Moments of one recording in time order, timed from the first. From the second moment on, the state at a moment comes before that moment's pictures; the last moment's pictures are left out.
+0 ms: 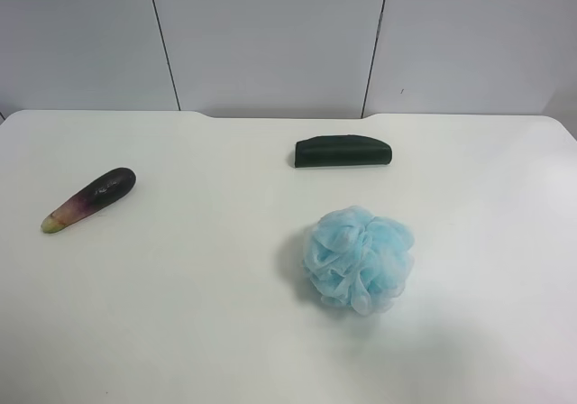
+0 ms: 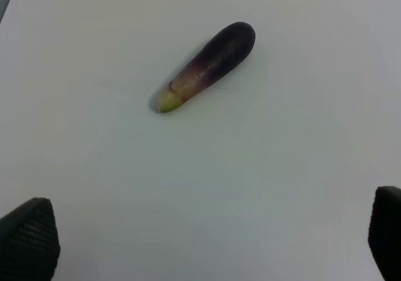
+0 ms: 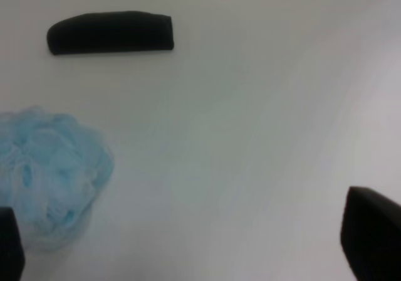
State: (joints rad) left arm 0.05 -0.01 -0.51 -0.05 1.06 0.04; right arm 0.11 0.00 -0.50 0.01 1.07 0.02
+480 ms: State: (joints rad) left arm 0.05 -0.01 -0.51 -0.05 1.06 0.04; right arm 0.05 0.00 -0.50 0.01 1.07 0.02
